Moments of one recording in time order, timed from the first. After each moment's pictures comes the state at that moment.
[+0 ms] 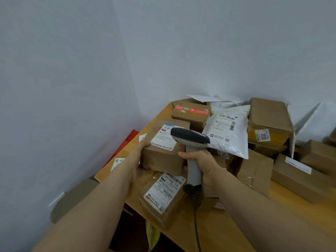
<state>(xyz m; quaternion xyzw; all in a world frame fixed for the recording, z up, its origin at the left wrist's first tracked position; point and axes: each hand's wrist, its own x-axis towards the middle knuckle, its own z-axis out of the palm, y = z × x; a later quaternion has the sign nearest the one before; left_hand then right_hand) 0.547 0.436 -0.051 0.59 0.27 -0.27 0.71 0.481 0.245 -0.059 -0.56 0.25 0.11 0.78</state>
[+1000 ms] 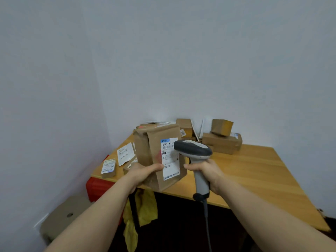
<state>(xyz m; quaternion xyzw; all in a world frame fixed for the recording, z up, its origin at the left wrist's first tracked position) 0.155 0.488 0.082 0.78 -0.10 -0.25 0.56 0.020 0.308 0.108 -0.64 0.24 -0.11 0.72</state>
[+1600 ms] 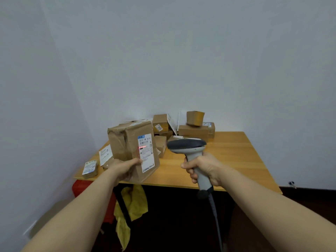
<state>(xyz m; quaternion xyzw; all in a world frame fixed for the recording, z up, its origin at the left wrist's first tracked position) 0.095 0.440 0.088 0.79 -0.02 -0.24 0.56 -0.113 0.247 0.127 -0.64 0.20 -0.02 0.74</state>
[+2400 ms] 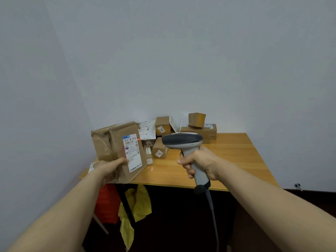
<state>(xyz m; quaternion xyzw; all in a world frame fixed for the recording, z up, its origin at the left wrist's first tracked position) 0.084 0.480 0.107 0.79 0.01 -0.20 0.58 -0.128 0.251 0.147 -0.66 0.16 0.00 0.74</state>
